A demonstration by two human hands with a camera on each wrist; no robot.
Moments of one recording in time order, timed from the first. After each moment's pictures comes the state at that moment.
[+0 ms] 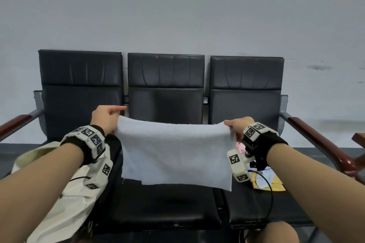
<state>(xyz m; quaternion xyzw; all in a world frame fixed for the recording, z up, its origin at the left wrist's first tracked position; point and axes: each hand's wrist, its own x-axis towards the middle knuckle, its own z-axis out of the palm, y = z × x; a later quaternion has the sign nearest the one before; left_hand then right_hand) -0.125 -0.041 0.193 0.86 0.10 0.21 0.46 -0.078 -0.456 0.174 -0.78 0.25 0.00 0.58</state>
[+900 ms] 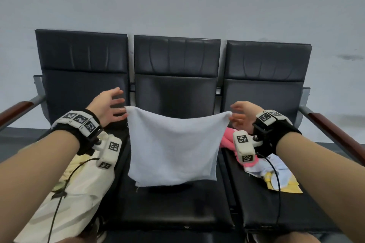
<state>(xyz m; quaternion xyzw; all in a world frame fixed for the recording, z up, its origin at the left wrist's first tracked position) -0.063 -0.001 0.203 0.63 0.17 0.01 0.75 -0.035 -0.401 0.202 -0.65 0.24 0.10 0.71</state>
